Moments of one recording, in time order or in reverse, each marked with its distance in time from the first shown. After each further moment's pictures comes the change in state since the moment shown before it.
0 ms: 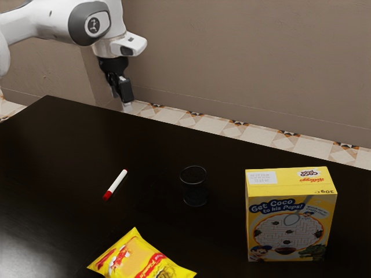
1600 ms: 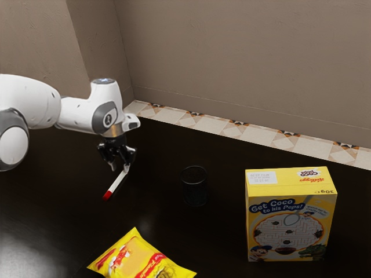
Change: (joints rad) arm 0.053 0.404 0.159 -0.192 -0.058 0.537 -0.577
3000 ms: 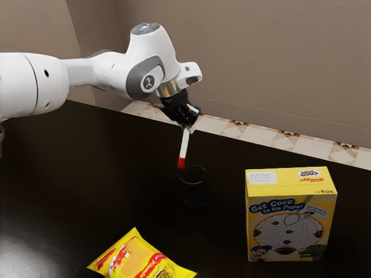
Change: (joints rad) arm -0.276 -0.241 -0.102 0.076 -0.030 -0.001 -0.051
